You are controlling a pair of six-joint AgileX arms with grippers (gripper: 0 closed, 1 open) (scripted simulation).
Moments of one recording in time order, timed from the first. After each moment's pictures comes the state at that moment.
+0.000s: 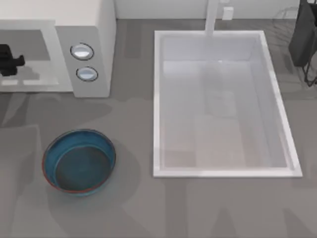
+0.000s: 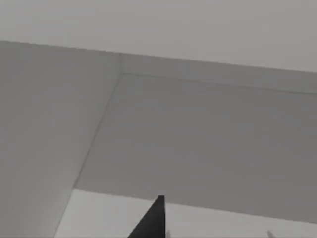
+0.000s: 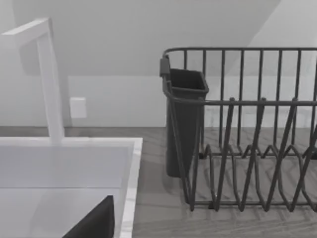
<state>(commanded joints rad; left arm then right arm) 0.12 1.88 0.81 0.74 0.02 -0.01 0.00 0.00 0.00 0.00 0.00 0.00</state>
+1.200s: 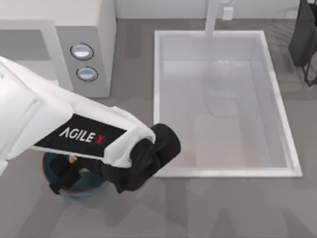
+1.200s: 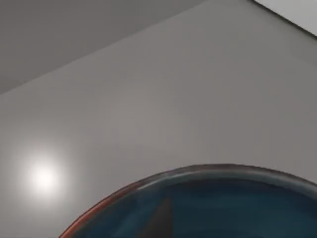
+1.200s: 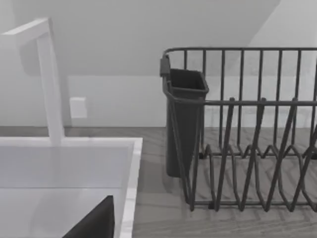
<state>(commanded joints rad) -0.81 2.02 1.02 -0.72 -1.09 -1.77 0.00 0.00 0.00 0.00 0.00 0.00</state>
